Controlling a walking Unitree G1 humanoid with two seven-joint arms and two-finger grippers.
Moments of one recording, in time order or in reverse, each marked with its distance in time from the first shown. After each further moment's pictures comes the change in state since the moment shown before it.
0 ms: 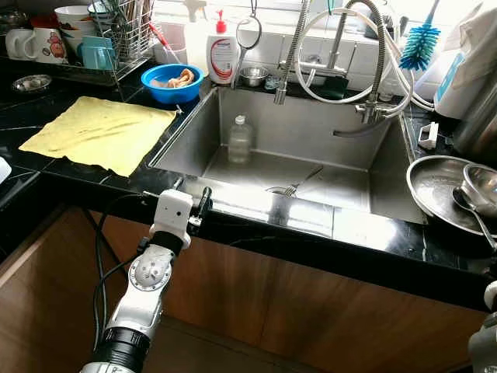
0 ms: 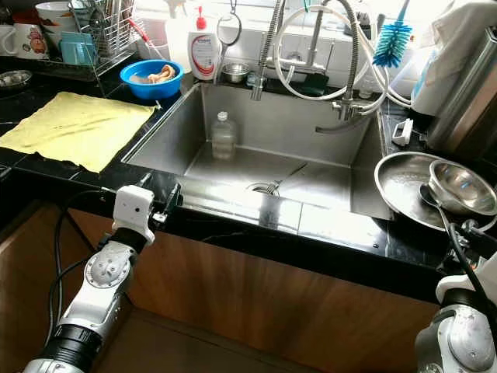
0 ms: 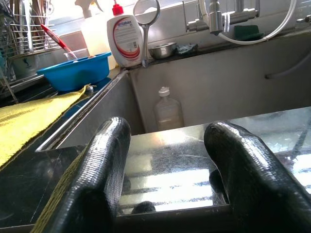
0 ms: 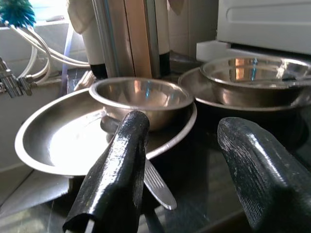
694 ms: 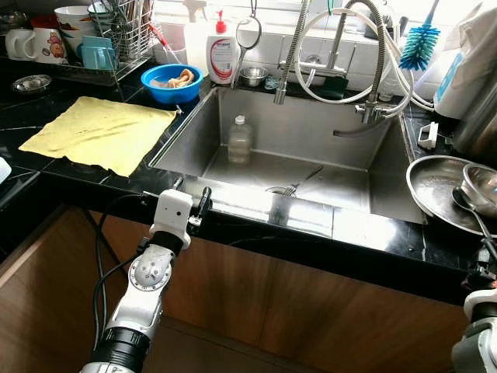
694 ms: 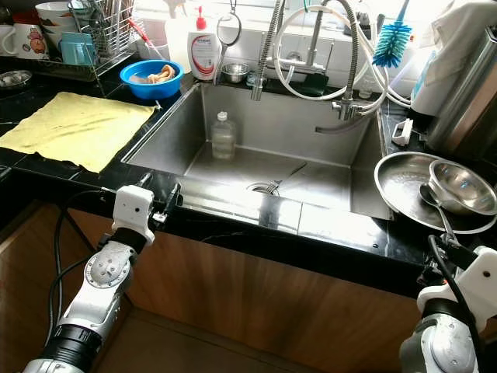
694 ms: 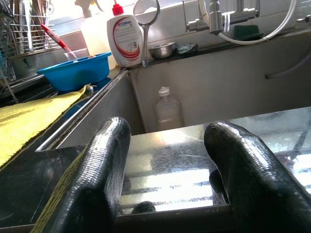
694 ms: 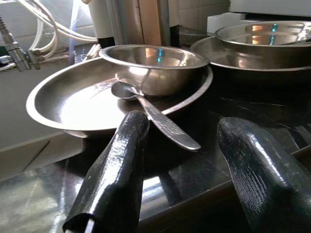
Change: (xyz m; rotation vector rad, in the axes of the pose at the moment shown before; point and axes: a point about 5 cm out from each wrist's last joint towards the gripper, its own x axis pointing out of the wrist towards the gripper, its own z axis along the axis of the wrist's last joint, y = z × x) left arm 0.000 0.000 0.000 0.000 0.001 0.001; right arm -0.008 0.010 -0.018 0.011 0.064 0.043
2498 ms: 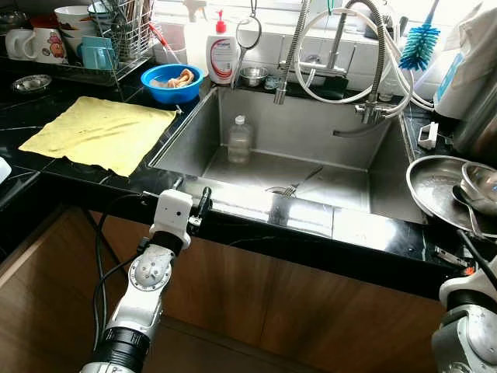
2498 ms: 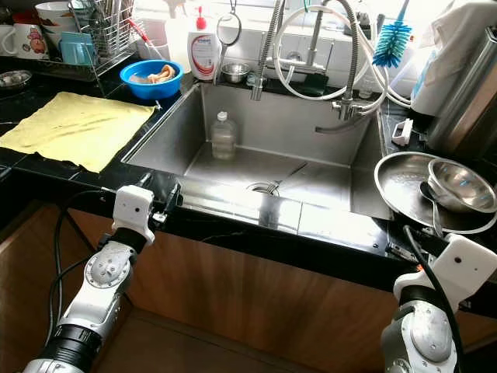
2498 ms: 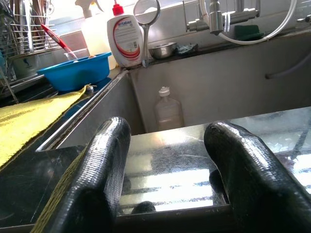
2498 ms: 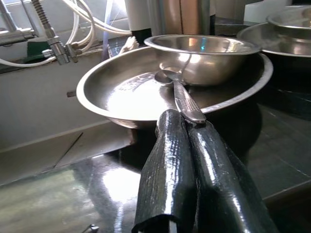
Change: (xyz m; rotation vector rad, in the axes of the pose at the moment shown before) left arm 0.000 0.000 0.000 0.001 0.000 0.001; right arm 0.003 0.027 -0.005 0.037 0.023 0.117
